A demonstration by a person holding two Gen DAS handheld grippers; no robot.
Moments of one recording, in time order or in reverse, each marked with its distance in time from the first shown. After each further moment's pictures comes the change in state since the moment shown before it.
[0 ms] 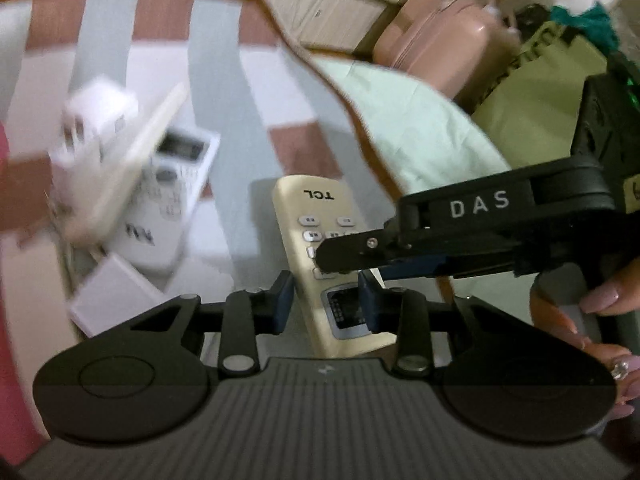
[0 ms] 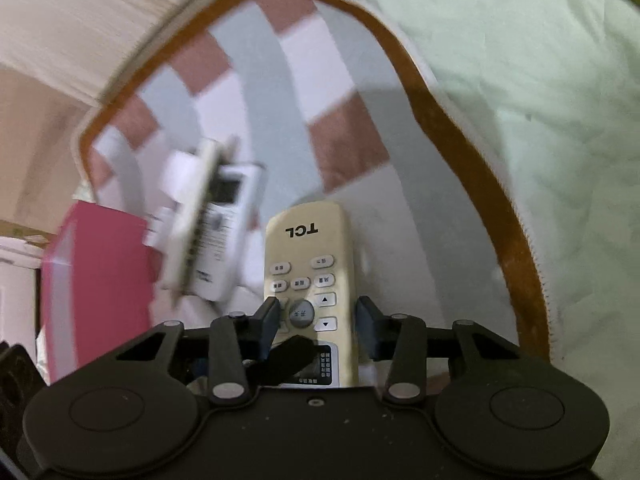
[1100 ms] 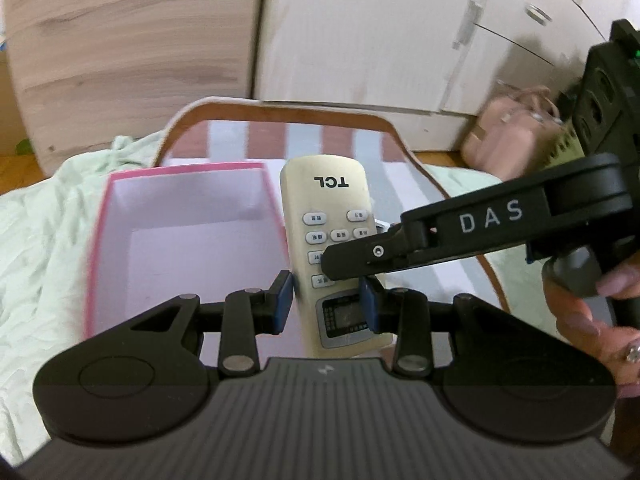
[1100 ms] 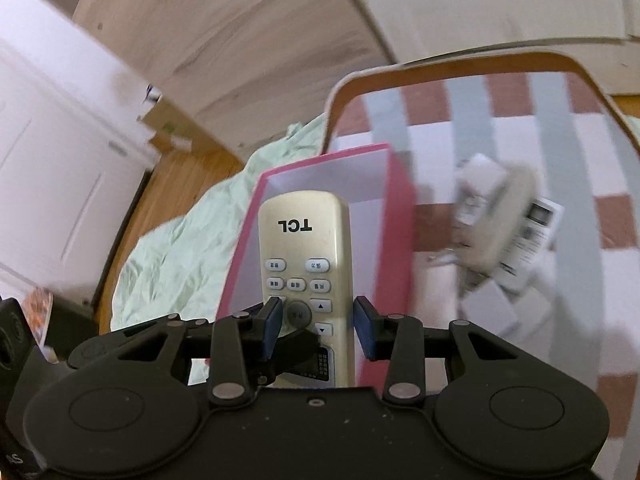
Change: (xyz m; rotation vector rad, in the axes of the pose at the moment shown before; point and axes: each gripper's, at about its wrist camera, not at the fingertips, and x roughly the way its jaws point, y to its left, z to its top) left arm -0.254 0.057 -0.014 -0.040 -0.187 0.307; right arm -0.043 0.236 -0.061 -0.418 0.039 0.228
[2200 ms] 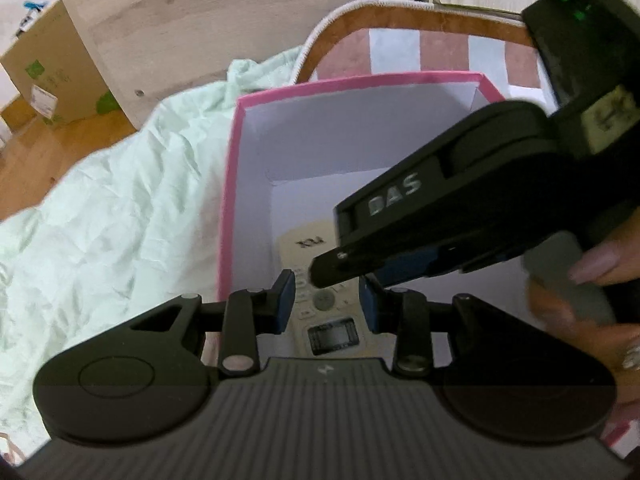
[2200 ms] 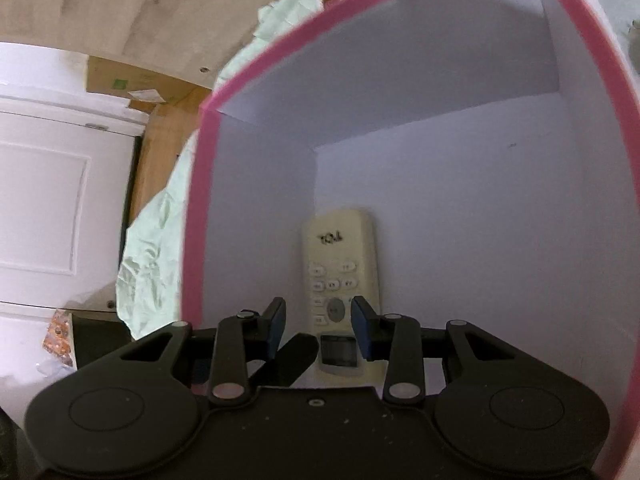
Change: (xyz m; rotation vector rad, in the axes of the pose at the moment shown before) left arm 0.110 0.111 -0.009 0.040 0.180 0.375; right arm 0.233 -0.012 0.036 0.226 0.270 0.154
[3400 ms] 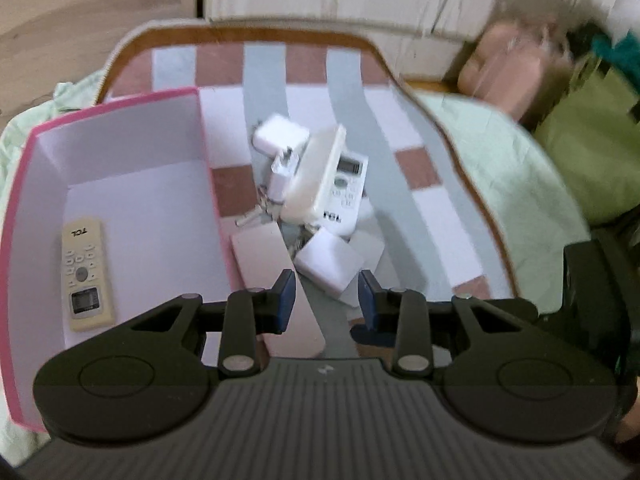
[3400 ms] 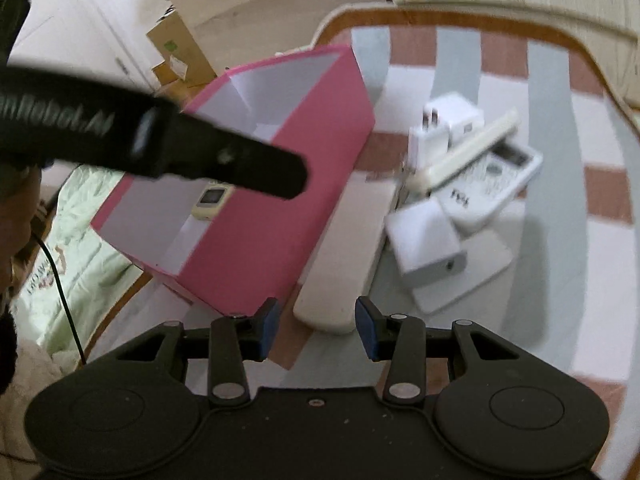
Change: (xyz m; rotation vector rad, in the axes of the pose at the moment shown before) left arm -0.072 -0.156 -0.002 0.056 0.058 -0.382; right arm -0.160 -0.087 -0.161 -0.454 -0.249 -0.260
